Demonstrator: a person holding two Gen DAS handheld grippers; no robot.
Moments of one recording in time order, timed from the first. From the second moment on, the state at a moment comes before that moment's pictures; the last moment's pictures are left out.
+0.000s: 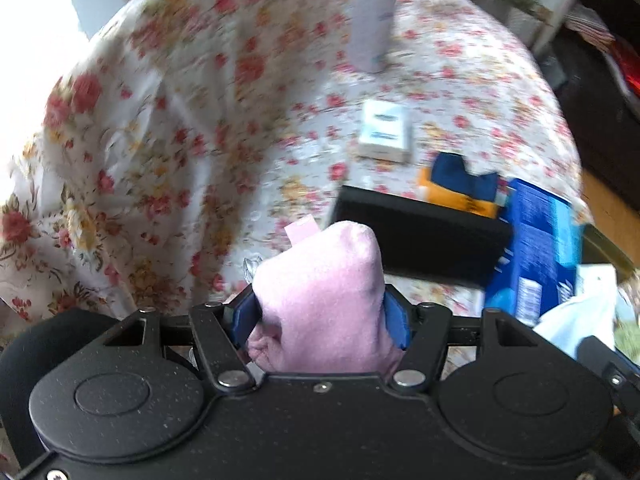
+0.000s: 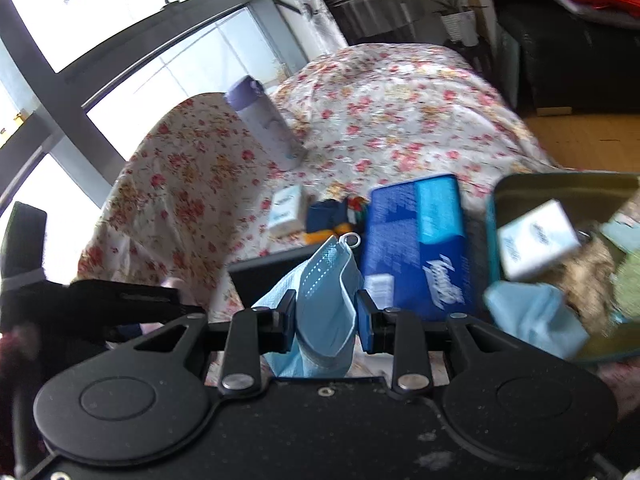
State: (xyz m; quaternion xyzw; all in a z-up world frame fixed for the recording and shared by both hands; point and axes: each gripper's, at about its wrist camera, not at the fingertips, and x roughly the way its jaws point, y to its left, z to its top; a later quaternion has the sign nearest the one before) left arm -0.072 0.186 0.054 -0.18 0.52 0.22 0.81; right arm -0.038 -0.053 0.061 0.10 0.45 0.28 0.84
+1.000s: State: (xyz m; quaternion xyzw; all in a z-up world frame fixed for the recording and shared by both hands) left arm 0.054 -0.025 0.095 -0.03 0.48 -0.03 0.88; right arm 0.032 -0.248 0.024 0.21 0.32 -0.06 0.92
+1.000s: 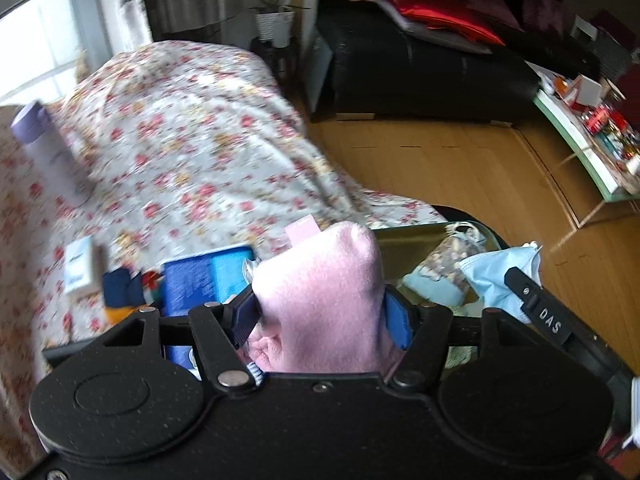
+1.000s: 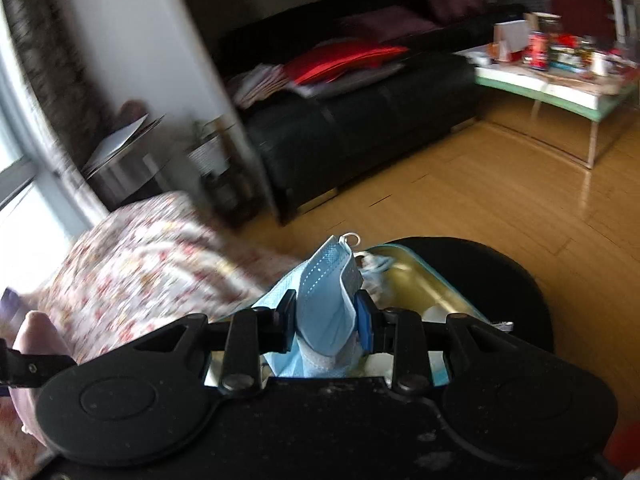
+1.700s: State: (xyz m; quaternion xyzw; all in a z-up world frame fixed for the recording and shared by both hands) left arm 0.112 -0.079 0.057 -0.01 0.50 -0.07 0.86; right arm 0.033 -0.263 0.004 0.28 0.30 -0.09 0.91
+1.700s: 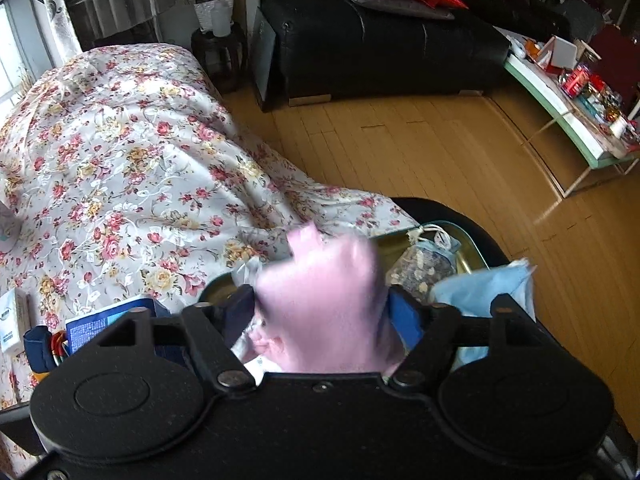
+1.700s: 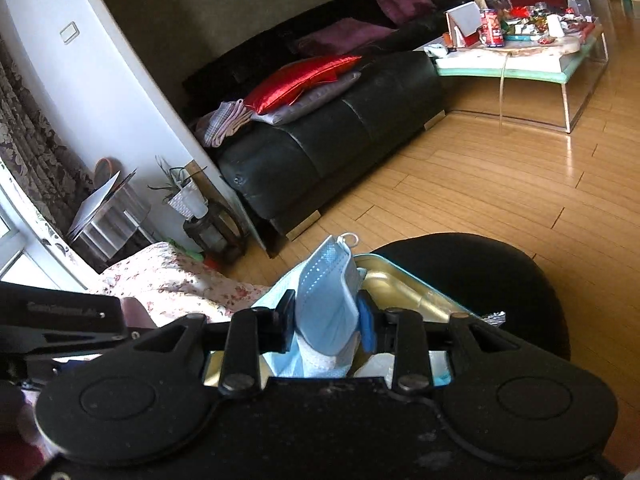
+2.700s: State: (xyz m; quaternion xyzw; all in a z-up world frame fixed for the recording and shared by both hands) left arm 0.011 0.048 0.098 -0.09 0.46 0.08 0.88; right arm 0.029 -0.258 0.009 0.26 0.29 -0.10 0.92
